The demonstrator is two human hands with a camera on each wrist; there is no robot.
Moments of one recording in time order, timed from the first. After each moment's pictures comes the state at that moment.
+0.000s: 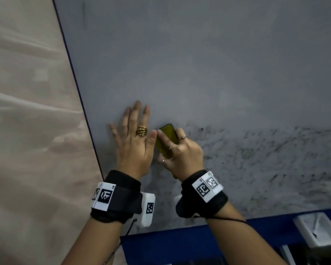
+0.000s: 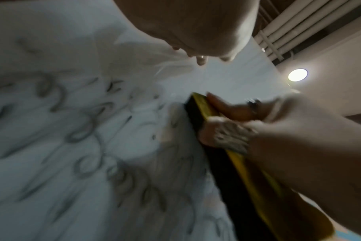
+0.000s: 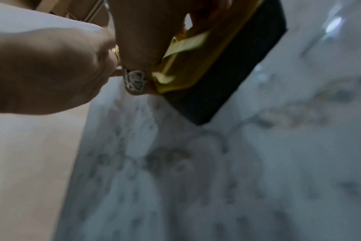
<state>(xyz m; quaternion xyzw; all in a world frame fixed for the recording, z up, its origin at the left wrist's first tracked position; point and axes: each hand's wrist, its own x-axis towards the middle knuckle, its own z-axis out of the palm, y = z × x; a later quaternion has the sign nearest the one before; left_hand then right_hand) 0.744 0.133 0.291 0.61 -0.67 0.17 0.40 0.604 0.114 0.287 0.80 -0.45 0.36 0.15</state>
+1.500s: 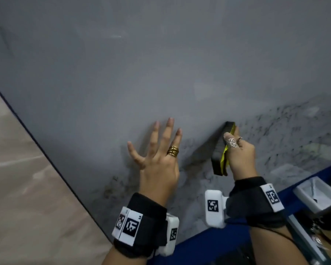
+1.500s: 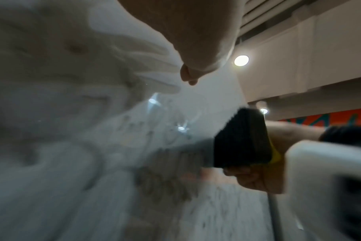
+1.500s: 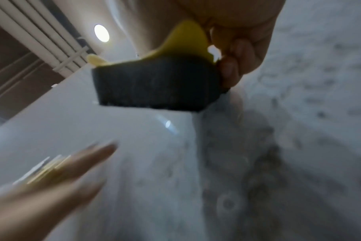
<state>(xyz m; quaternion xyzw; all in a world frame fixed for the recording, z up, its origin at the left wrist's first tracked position) 0.679 0.108 0.293 0.53 -0.74 0.28 0.29 0.491 0.071 0.266 0.38 -0.56 0.68 -0.28</state>
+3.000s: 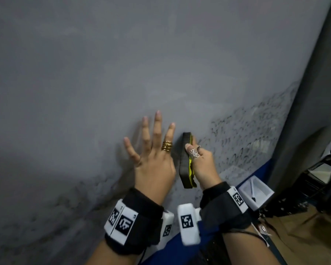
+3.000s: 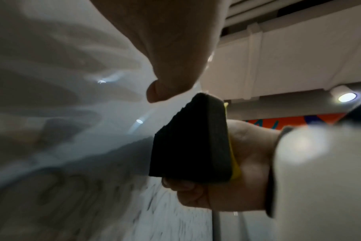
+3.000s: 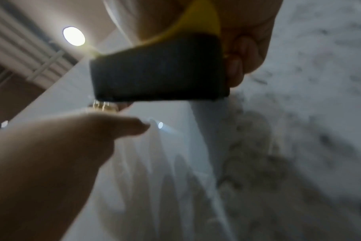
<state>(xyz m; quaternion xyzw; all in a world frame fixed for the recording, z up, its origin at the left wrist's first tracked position) 0.494 0.060 0.311 0.52 -0.76 0.30 0.25 0.368 0.037 0.259 0.37 -0.52 0.68 -0.37</state>
